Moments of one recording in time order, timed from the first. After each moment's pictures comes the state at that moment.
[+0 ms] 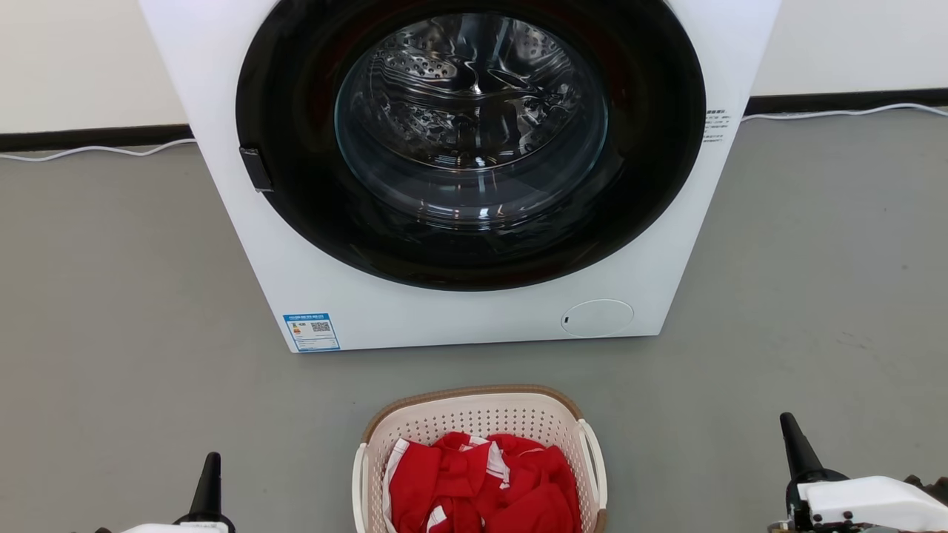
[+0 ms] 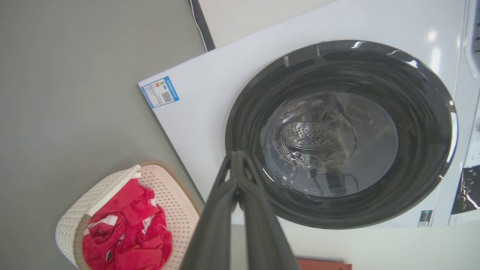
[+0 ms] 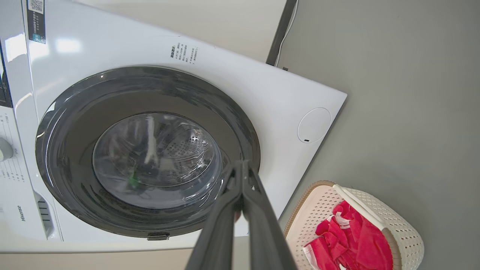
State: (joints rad) left arm 0.00 0.05 0.02 0.26 -1.35 -0.10 0.02; right arm -0.07 -0.06 -0.04 0.30 1.36 0.13 0.01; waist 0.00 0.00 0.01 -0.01
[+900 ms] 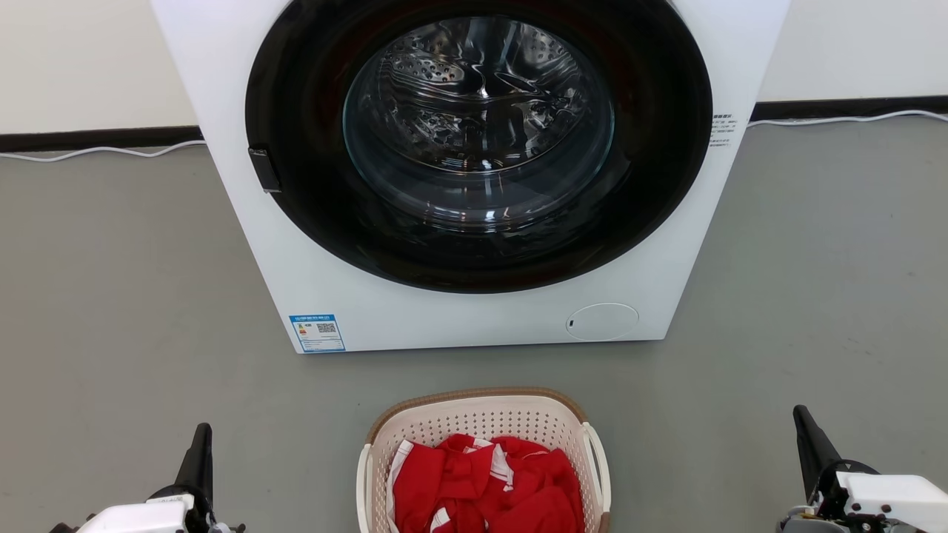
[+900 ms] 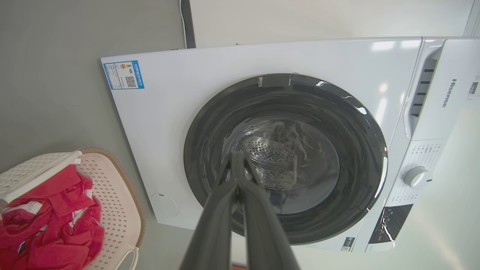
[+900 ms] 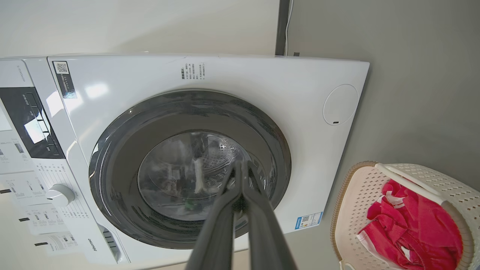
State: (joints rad) left arm -0.06 0.05 0.06 0.27 -1.62 -0.12 0.09; right arm -0.07 -0.06 -0.10 0.27 1.63 0.13 0.07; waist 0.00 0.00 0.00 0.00
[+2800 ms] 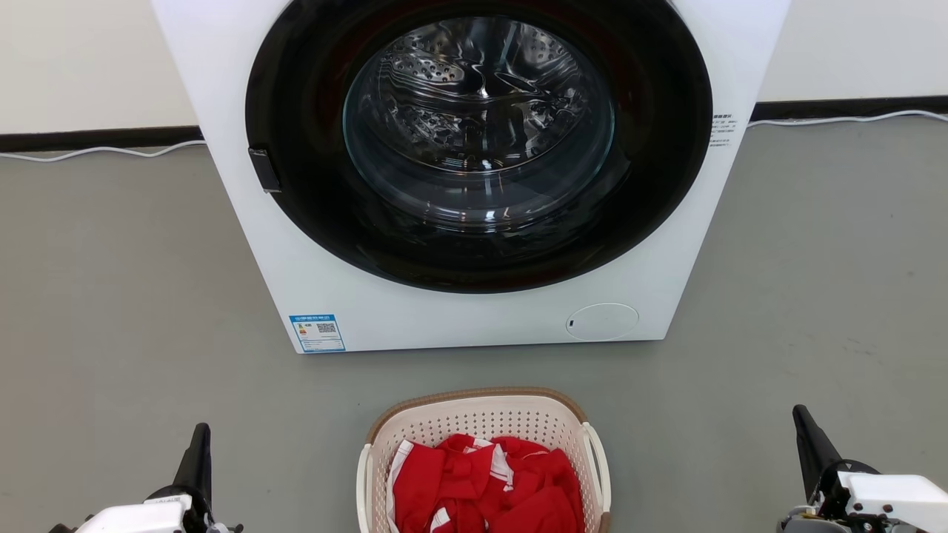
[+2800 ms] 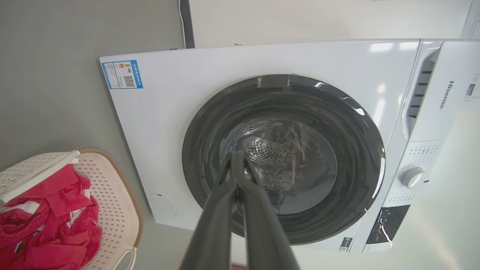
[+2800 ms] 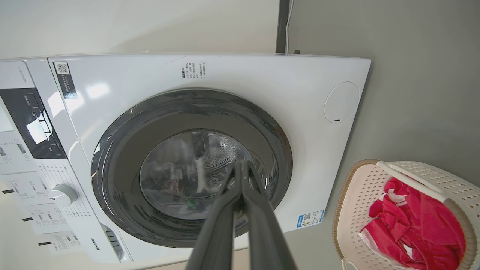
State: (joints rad) left arm -0.06 0.04 0.07 0.27 -1.62 -0.12 0.10; right arm -0.07 -0.05 -0.12 0.27 1.63 0.13 0.09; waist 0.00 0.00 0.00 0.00
